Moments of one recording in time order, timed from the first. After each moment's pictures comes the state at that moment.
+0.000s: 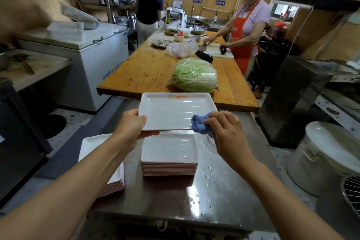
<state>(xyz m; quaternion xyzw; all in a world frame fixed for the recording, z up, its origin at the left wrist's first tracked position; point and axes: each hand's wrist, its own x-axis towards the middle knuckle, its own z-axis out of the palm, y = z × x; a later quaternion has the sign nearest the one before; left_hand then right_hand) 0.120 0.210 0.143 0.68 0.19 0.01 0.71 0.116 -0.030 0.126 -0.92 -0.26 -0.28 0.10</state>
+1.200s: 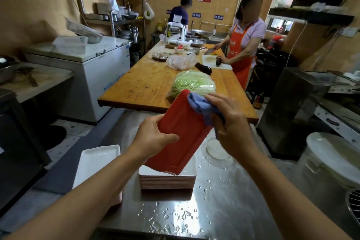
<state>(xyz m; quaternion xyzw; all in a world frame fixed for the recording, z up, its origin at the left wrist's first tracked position) 0.112 0.175 0.160 0.81 -0.02 0.07 0.58 0.121 -0.022 0.194 -0.86 -0.26 -0.29 0.32</state>
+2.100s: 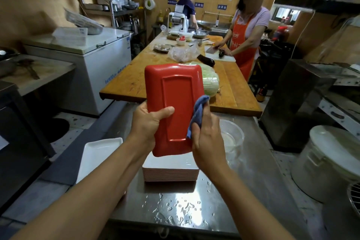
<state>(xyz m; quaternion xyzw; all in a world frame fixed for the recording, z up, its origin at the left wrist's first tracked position) 0.116 0.171 0.170 0.57 0.07 0.11 0.81 0.109 0.033 0.126 -0.89 -0.12 -0.22 0.38</state>
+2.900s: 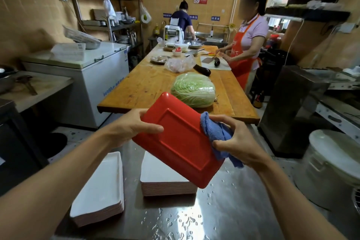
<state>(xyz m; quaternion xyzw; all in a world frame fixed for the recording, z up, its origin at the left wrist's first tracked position) 0.141 0.233 0.192 0.76 -0.11 -0.14 0.63 0.132 -0.050 0.171 -0.81 -0.21 -0.03 0.55</state>
